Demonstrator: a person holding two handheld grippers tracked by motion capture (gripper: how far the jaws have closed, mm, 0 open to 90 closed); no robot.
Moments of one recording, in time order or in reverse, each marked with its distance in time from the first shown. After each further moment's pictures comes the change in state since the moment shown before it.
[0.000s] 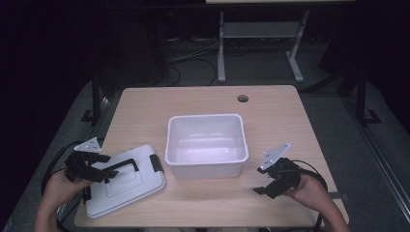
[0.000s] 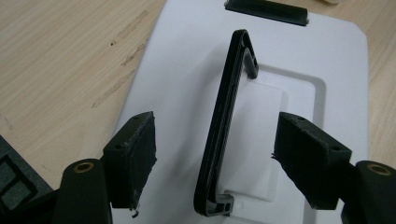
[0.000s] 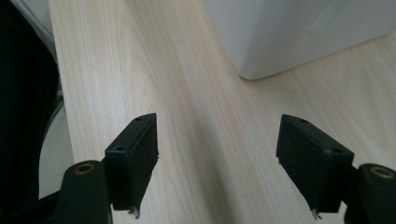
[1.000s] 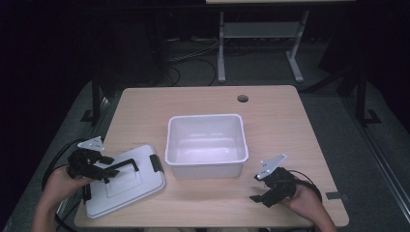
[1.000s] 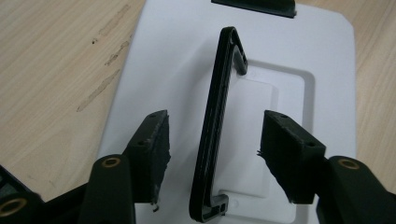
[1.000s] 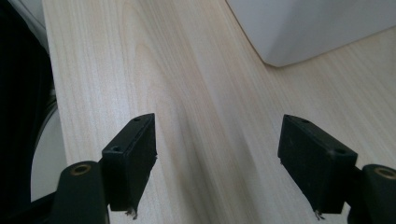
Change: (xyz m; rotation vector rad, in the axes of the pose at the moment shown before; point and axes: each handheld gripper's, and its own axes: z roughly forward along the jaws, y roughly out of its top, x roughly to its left) left arm 0.005 0.009 0.004 0.056 -0.068 0.031; right arm 0.012 -0.015 0.025 -0.017 -0.003 0.018
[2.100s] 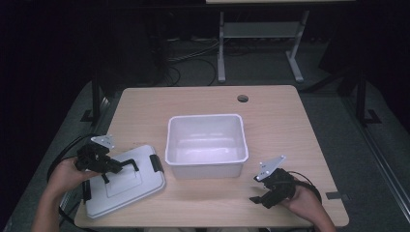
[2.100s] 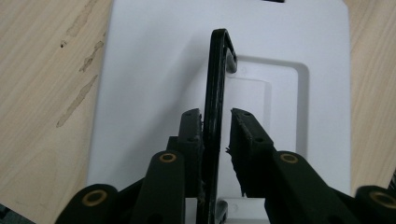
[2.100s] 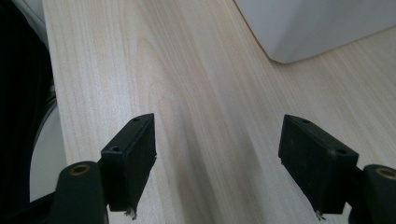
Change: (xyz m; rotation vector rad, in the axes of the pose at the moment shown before) left arm 0.004 0.024 0.011 0.136 -0.077 0.066; right arm 0.001 -0.001 0.004 0.004 0.006 -0.009
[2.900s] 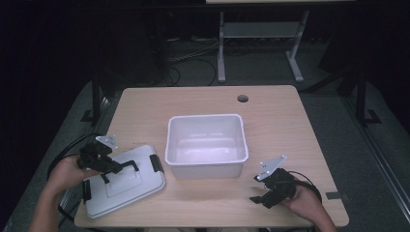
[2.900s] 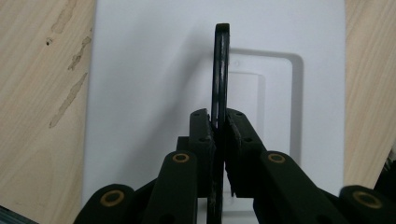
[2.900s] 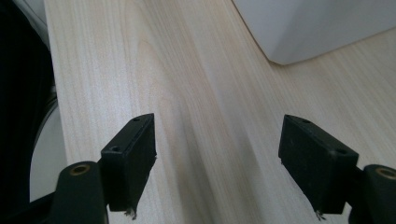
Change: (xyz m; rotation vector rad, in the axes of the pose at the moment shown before) left arm -0.001 0.008 0.002 0.065 -0.022 0.029; right arm -0.001 -0.001 -0.001 -0.010 -0.001 -0.009
